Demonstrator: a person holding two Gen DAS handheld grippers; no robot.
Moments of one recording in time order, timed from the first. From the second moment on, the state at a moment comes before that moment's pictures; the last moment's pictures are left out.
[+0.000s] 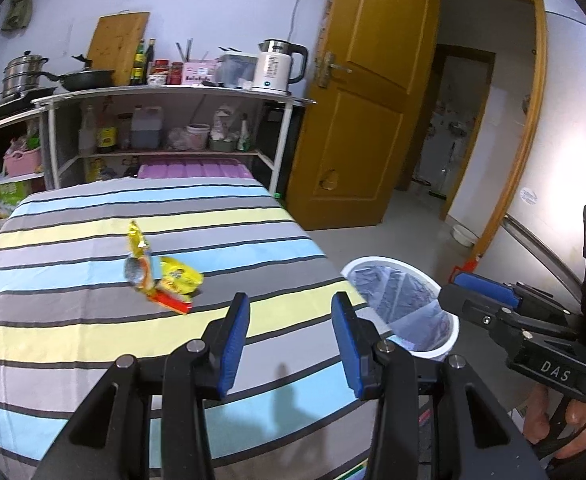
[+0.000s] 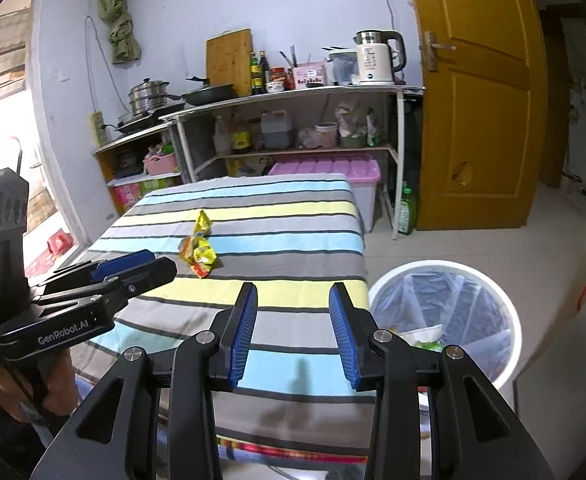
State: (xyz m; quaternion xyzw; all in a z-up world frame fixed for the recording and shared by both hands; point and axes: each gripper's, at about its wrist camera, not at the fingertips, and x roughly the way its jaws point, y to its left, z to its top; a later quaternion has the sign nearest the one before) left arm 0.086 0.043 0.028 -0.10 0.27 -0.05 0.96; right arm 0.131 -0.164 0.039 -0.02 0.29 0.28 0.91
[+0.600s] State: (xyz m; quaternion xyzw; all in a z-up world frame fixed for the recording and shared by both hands) left arm 0.085 0.114 0.013 -0.13 0.28 0.03 0.95; right arm 0.156 -0.108 0.018 -0.03 0.32 0.33 0.89
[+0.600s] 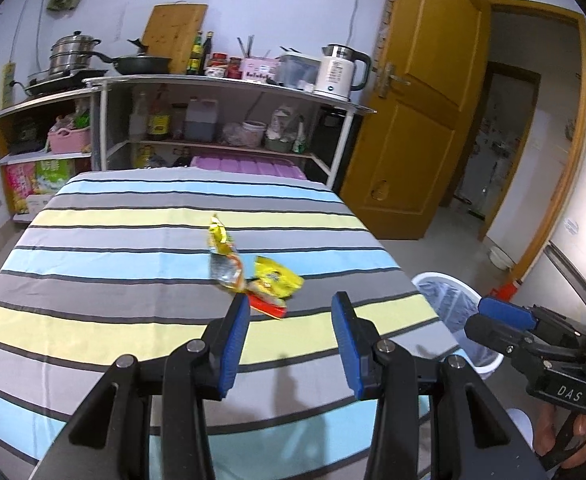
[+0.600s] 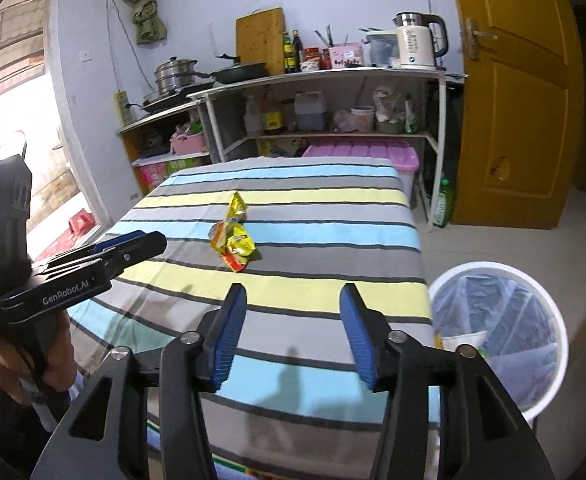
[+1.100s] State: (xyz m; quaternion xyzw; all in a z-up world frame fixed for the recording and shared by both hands) left arm 0.098 0.167 0.001 -0.15 0.28 0.06 0.95; right arm 0.208 -0.022 -0.015 -0.04 0.37 0.38 0.85
